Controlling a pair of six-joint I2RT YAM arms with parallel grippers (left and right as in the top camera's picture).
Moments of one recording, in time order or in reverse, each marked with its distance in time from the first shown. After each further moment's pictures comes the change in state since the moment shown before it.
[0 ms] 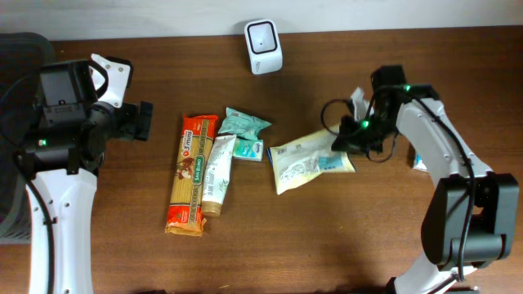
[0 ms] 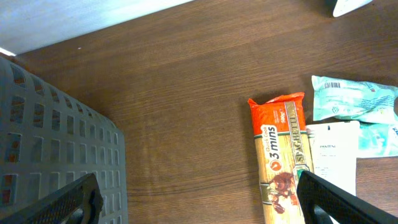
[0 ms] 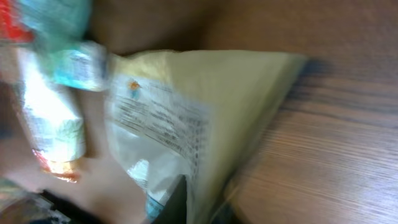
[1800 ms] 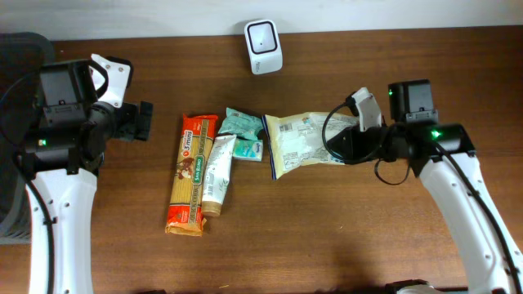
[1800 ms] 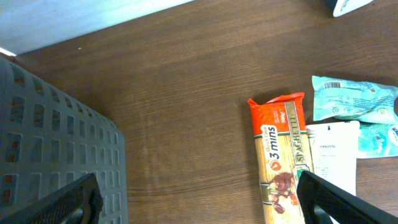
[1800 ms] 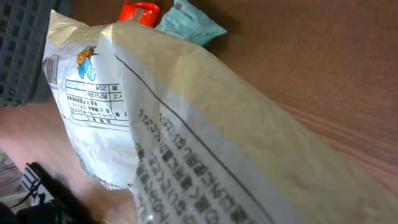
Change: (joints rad) left arm 0.000 0.000 0.000 0.000 0.000 0.000; right arm 0.058 -0.457 -0.166 0.137 -0.091 -0.158
